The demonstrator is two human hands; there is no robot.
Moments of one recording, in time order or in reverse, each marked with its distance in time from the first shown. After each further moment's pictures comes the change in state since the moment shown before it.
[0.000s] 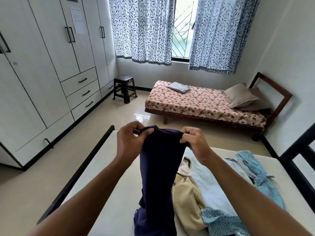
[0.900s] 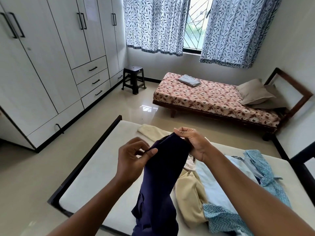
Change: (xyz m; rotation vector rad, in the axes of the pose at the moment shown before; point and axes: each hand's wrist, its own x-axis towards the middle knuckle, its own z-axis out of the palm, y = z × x) left_hand -0.067 -0.040 -0.011 -0.099 -0.051 0.129; right_hand 0.017 0.018 0.016 0.318 -0.226 0.393
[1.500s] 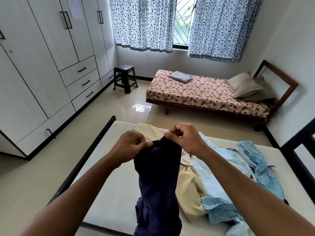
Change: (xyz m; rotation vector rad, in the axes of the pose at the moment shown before) left_hand 0.058 -0.003 -0.021 0.269 -0.493 -0.302; right_hand -0.014 0.009 0.013 -0.765 0.214 -0.506
